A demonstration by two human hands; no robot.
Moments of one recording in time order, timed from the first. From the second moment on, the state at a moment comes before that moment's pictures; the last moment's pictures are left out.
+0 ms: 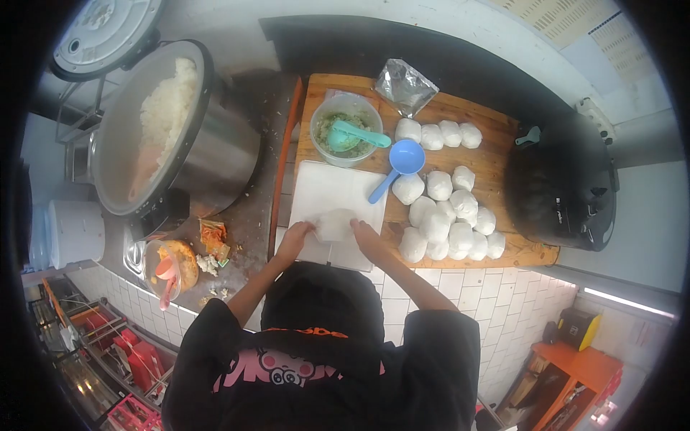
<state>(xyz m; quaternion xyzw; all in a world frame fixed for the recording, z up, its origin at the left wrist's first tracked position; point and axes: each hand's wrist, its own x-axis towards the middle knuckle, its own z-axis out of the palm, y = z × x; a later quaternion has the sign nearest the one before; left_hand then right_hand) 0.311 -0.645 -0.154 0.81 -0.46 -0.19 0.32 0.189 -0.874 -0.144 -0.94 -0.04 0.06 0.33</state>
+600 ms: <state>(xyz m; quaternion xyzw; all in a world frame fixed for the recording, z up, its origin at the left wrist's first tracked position) 0.319 -0.701 -0.139 0.70 -0.29 -0.38 0.53 0.261 -0.896 -0.156 -0.99 -0.04 0.04 0.13</state>
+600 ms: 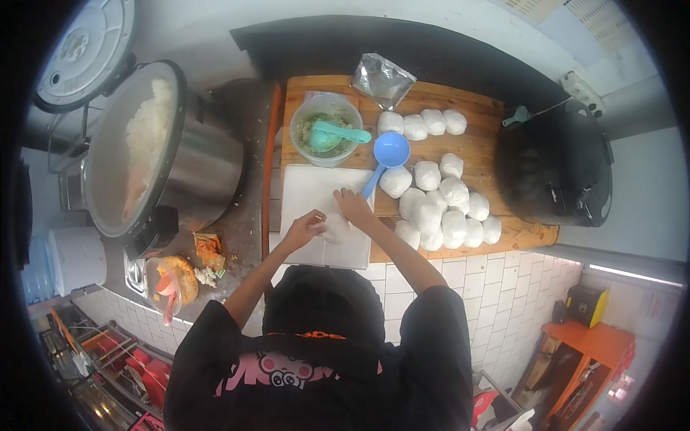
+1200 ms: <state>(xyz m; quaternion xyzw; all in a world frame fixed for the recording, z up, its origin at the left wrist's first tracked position) 0.258 -0.739 -0.145 0.76 -0.07 -0.25 0.60 0.229 -0.867 -0.149 -0.96 0.21 -0.05 0.19</state>
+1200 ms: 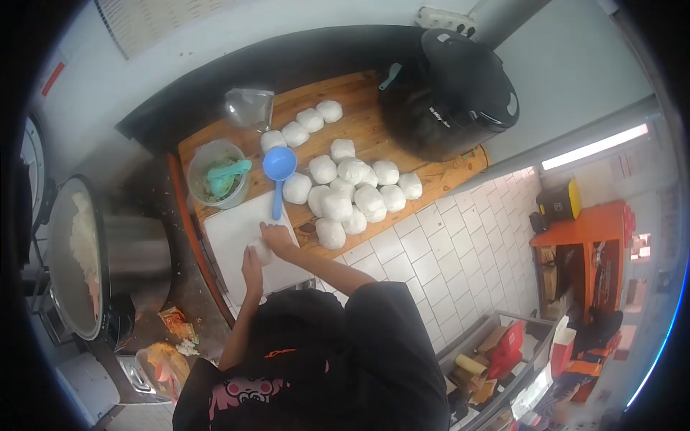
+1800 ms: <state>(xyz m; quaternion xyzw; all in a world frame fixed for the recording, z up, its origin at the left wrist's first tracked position) 0.185 -0.818 -0.092 0.68 -0.02 -0.41 0.60 0.132 -0.855 -0.072 -0.64 0.52 -0.24 0.52</state>
